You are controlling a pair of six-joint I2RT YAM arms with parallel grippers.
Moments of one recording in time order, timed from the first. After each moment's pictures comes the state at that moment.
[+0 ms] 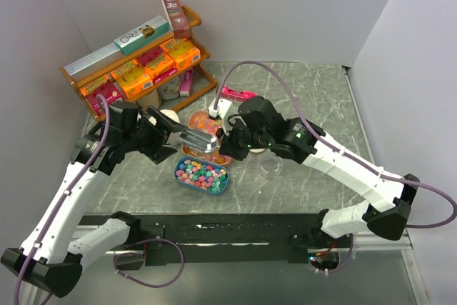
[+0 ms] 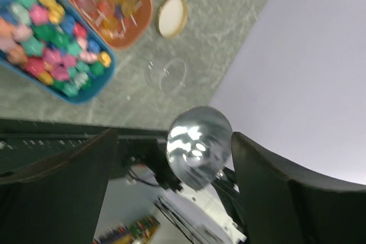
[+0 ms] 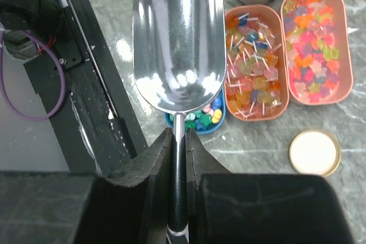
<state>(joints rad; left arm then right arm) -0.37 0.95 1.14 -0.90 0.27 -1.34 0.97 1.33 1.45 -0.75 -0.18 -0.06</state>
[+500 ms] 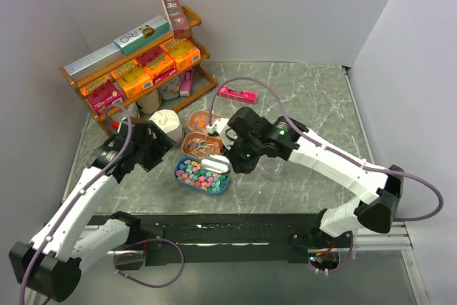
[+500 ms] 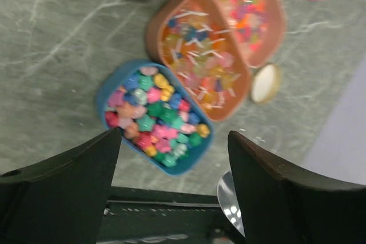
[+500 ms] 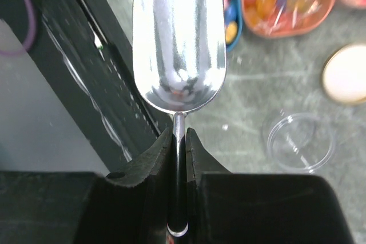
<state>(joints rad) -0.37 0.89 0.89 -0.79 -0.05 -1.09 0.97 1.40 1.44 -1.03 -0.15 -0.04</state>
